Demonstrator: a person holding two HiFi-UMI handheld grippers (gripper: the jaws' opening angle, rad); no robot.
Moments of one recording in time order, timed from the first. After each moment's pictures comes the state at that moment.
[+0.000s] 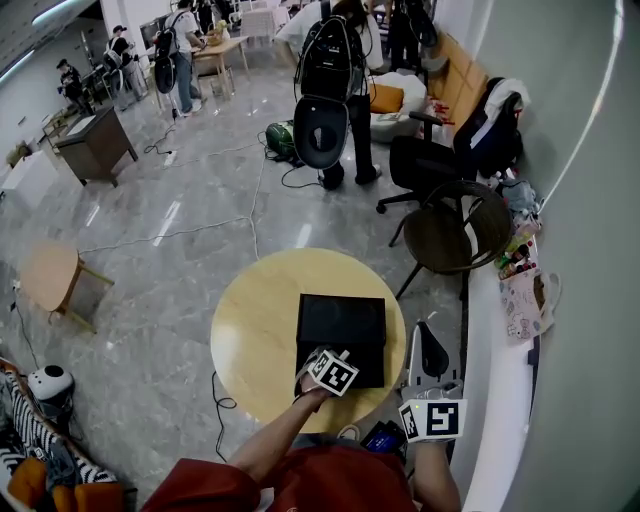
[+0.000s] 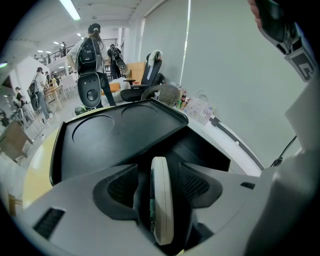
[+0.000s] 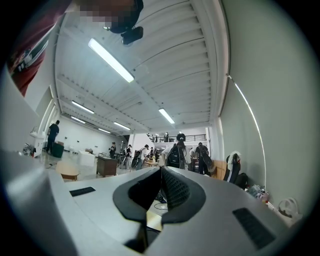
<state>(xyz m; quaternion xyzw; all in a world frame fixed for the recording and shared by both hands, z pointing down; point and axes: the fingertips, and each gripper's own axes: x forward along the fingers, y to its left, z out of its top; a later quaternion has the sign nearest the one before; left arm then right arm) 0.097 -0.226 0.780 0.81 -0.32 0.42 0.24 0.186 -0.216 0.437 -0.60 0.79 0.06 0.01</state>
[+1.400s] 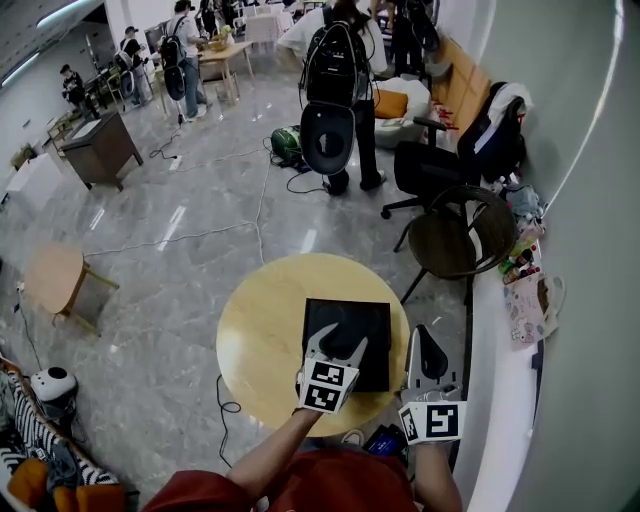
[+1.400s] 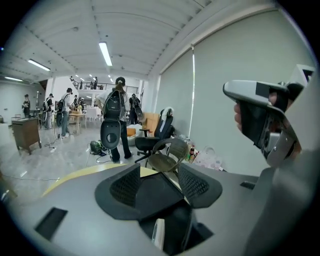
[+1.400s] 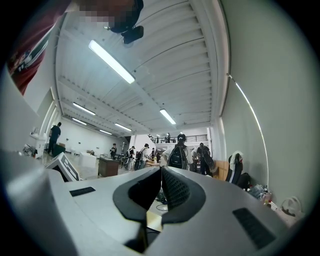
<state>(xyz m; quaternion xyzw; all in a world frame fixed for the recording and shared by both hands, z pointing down) 0.079 -0.262 0.583 0.87 -0.45 0.16 0.15 0.172 -0.217 0.437 -0.60 0.80 0.06 0.02</state>
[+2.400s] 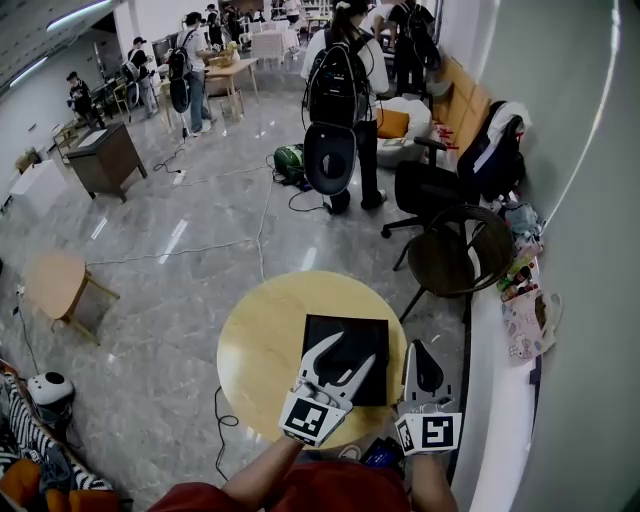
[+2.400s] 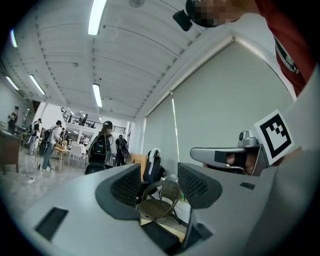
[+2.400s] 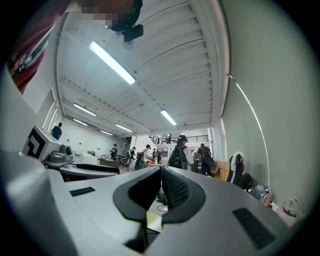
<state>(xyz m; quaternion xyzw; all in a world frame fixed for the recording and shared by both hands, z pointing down) 0.082 -0.222 0.452 0.91 -0.40 -0.05 -0.02 0.170 -0.211 0.432 -0.59 0.80 0.07 0.02</state>
